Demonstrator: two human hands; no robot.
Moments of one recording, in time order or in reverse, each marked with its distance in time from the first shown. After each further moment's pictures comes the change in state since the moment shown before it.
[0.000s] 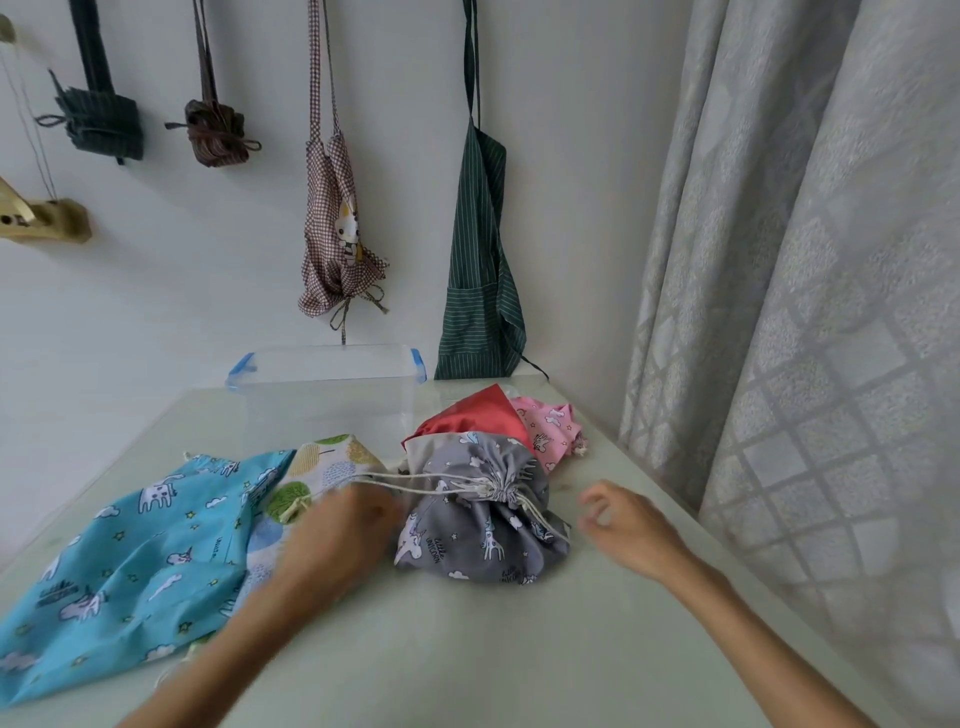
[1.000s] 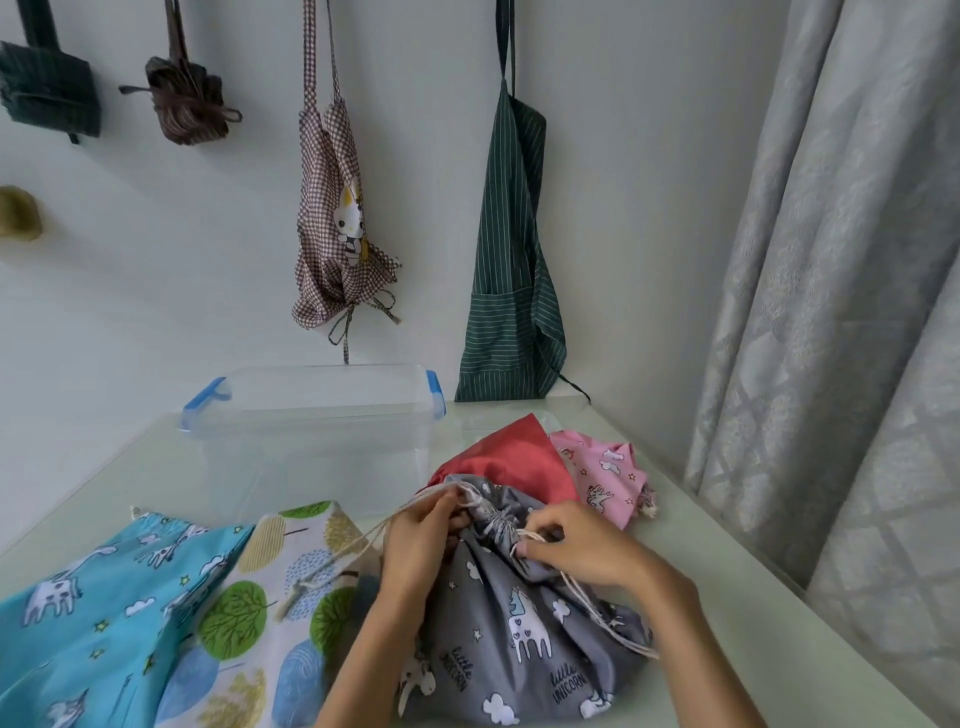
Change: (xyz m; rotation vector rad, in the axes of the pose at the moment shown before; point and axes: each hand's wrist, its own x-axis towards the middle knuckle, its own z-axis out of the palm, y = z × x) left_hand 0.148 -0.004 0.102 -0.995 0.089 -0.295; right_hand 0.138 -0.065 0.053 0.163 -0.292 -0.289
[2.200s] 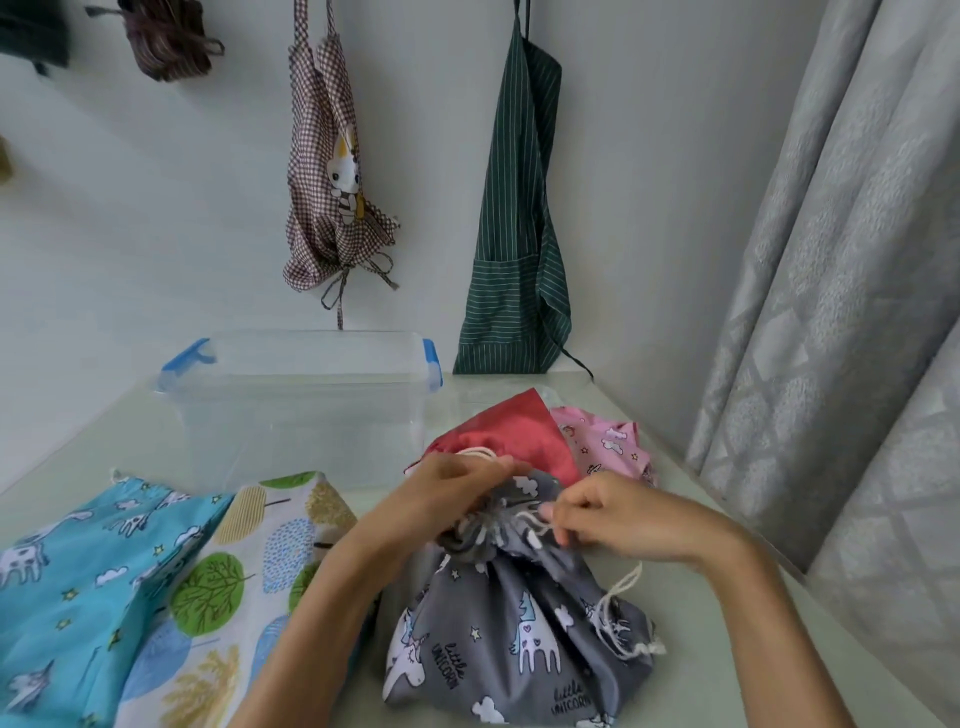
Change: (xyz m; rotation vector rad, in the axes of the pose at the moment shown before) left_hand -0.013 0.049 -0.003 0.320 -0.589 0.067; right_hand -0.036 -0.023 -0.044 0.098 -0.194 0.022
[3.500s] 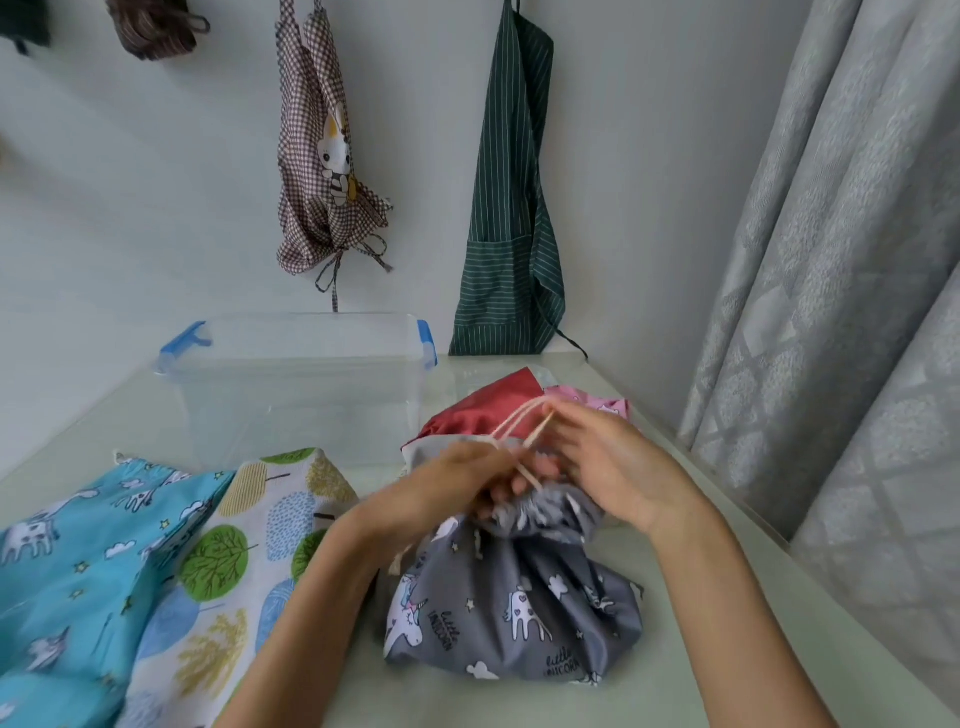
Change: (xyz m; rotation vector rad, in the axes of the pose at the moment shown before) left_hand -0.002 0.002 0.013 -0.107 -0.175 0.050; right_hand 0.019 -0.005 0.007 1.065 0.212 -0.071
